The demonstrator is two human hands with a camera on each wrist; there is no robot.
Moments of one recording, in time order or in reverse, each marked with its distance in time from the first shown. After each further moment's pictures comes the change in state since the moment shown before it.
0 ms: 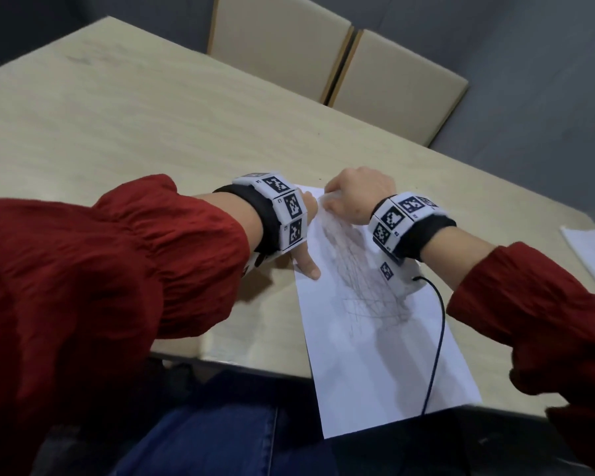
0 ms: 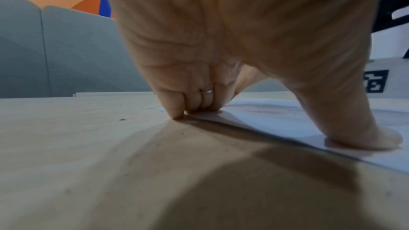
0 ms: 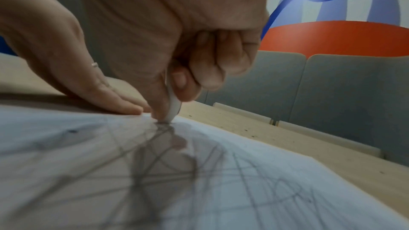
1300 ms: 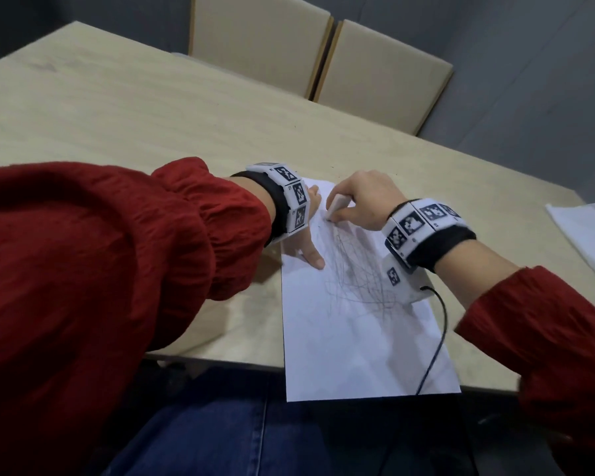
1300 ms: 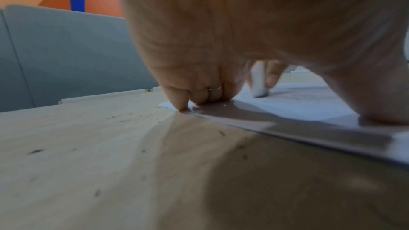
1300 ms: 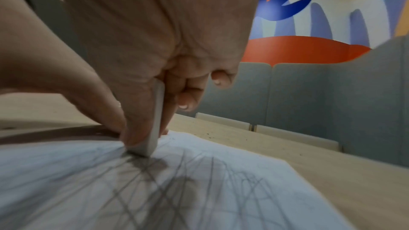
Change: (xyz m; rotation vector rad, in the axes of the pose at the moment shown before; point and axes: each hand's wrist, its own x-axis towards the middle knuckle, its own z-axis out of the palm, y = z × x) left_hand 0.022 0.046 -0.014 0.164 -0.140 -0.014; right_hand -0.029 0.056 0.004 0.149 0.002 -0.101
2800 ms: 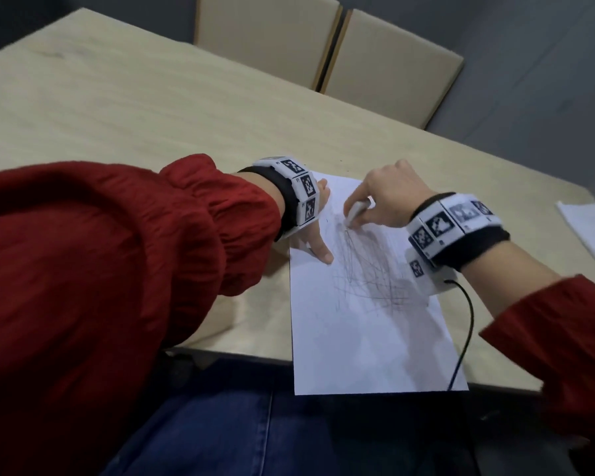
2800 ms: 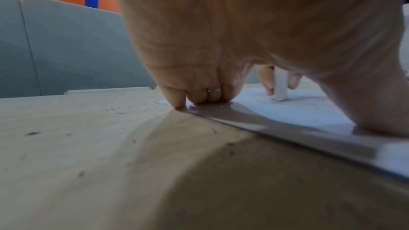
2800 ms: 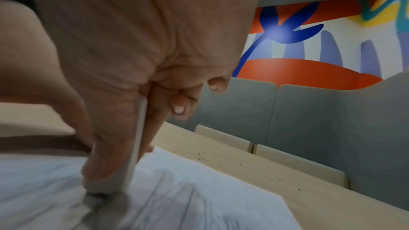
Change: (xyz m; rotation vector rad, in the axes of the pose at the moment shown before) left_hand 0.003 -0.005 0.004 -0.008 0.024 0.007; right_hand -0.009 -0.001 -0.013 -0.316 -0.043 -0.078
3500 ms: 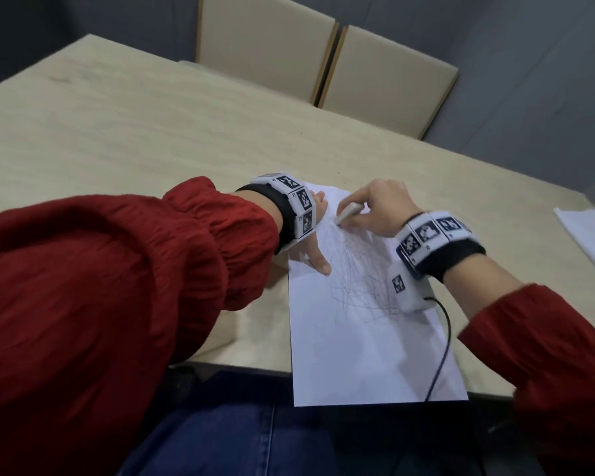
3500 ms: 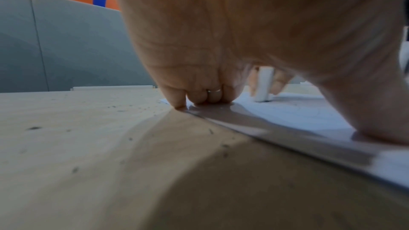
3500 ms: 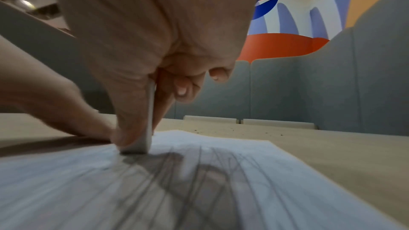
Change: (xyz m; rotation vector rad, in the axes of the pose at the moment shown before) left_hand -0.007 0.003 -0.005 -0.013 -0.020 0.021; right_hand 0.006 0.005 0.020 0.386 0.108 0.155
